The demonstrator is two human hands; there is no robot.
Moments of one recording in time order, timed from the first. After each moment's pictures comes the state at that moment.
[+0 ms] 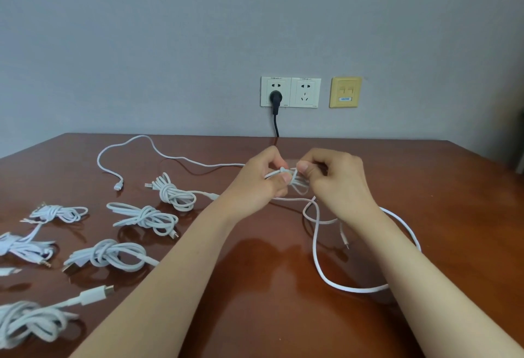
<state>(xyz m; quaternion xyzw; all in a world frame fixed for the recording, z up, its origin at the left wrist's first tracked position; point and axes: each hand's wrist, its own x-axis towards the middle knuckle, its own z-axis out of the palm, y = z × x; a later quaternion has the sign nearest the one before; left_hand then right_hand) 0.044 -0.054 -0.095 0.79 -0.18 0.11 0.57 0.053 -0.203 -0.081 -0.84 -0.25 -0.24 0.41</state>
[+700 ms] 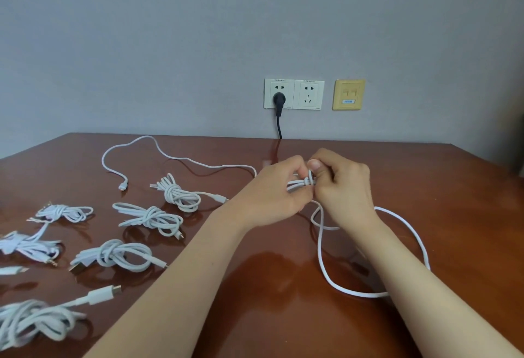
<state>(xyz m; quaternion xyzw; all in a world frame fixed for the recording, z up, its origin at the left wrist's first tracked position) 0.027 -0.066 -0.086 0.86 -0.21 0.11 0.45 0.053 -0.197 -0.091 -0.82 -0.23 -0.33 0.40</state>
